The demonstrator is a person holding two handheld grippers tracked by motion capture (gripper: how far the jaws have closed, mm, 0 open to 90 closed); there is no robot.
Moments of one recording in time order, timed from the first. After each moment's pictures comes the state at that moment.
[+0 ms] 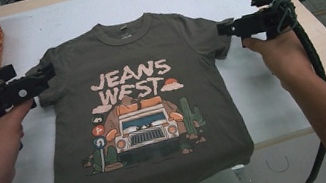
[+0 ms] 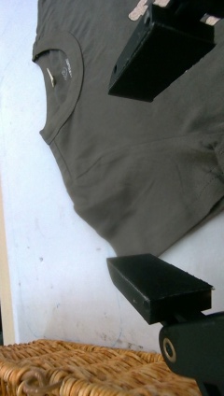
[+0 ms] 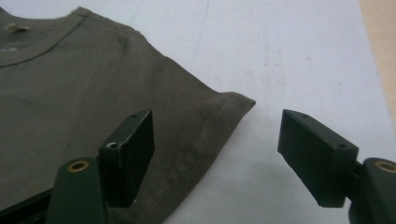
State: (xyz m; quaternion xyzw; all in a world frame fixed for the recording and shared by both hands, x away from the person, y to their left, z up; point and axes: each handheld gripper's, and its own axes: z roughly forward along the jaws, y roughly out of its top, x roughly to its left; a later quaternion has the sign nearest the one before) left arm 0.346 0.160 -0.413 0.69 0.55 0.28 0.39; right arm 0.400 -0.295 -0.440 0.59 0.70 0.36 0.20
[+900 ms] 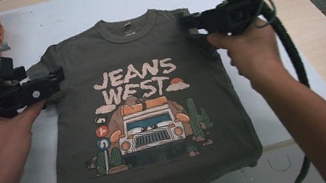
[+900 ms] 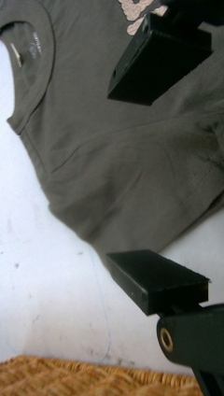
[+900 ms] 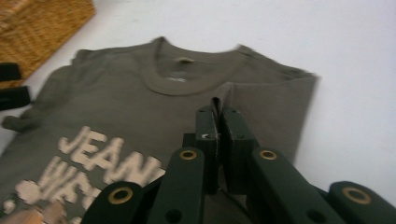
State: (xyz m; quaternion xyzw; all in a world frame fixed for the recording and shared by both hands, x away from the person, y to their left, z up) left arm 0.358 0.156 -0.431 0.71 0.55 0.27 0.35; right arm 0.401 -0.213 -0.409 0.49 0.73 0.46 0.10
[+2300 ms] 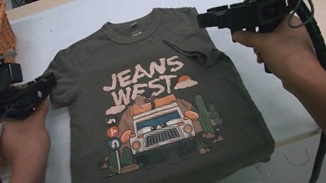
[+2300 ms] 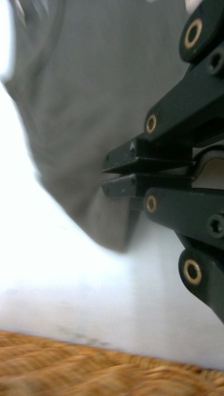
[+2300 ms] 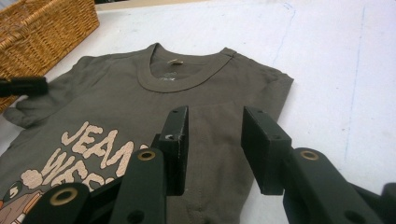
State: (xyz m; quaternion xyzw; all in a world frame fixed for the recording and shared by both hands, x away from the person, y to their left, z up) left arm 0.362 0.157 -0.426 0.68 0.59 0.27 0.34; right arm 0.384 -0.247 -0.412 0.49 0.72 0.48 0.12
